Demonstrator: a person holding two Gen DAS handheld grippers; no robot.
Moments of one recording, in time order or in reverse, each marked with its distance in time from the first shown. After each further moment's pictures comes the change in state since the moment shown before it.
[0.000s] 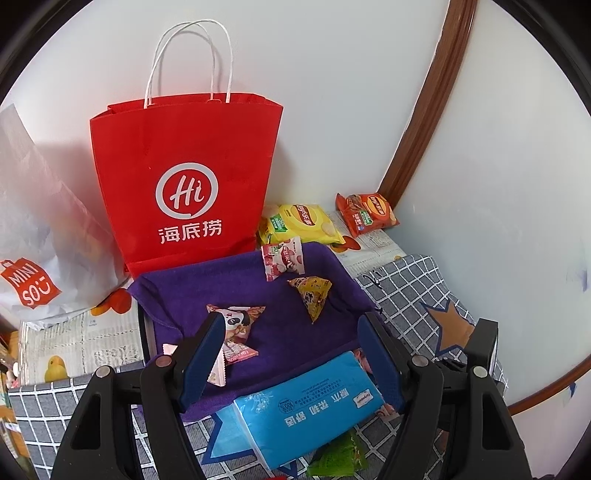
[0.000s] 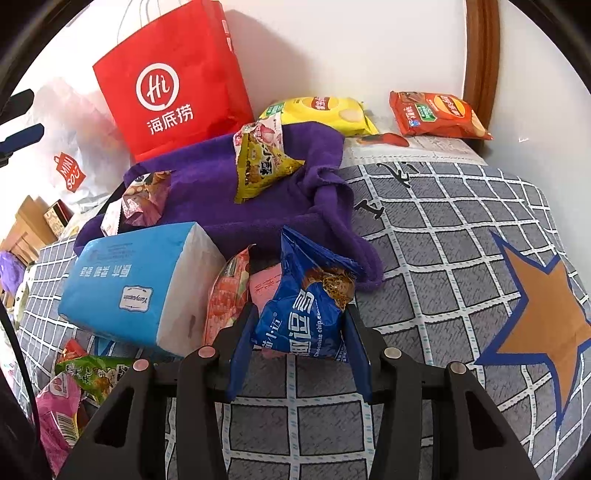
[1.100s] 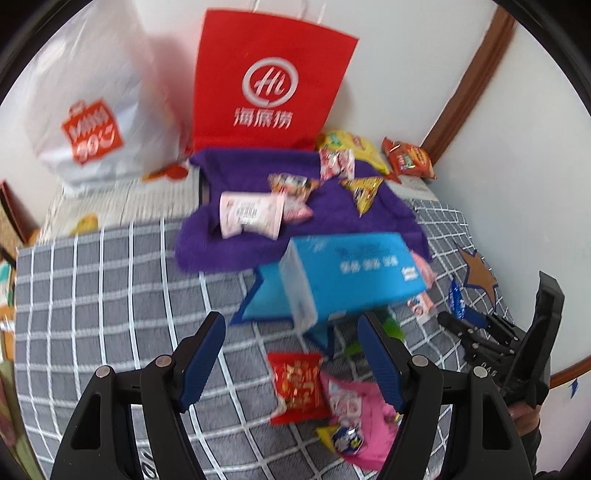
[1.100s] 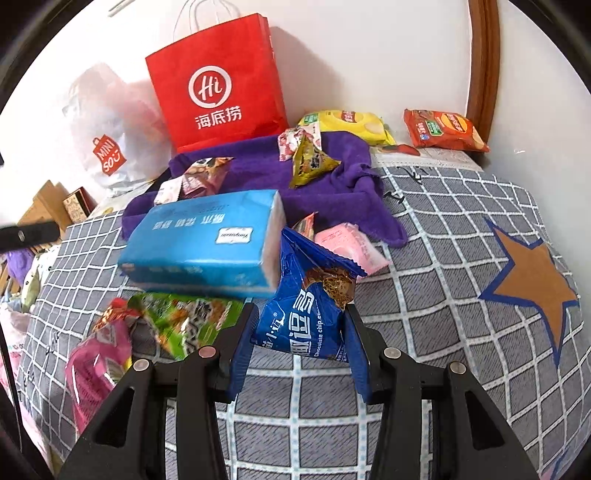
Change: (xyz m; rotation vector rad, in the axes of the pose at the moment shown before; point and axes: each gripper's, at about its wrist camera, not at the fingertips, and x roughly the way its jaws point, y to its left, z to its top) left arm -0.031 0.036 -0.132 -0.182 0.151 0.098; right arm -0.056 0.045 -0.050 -0.040 -0.038 0.021
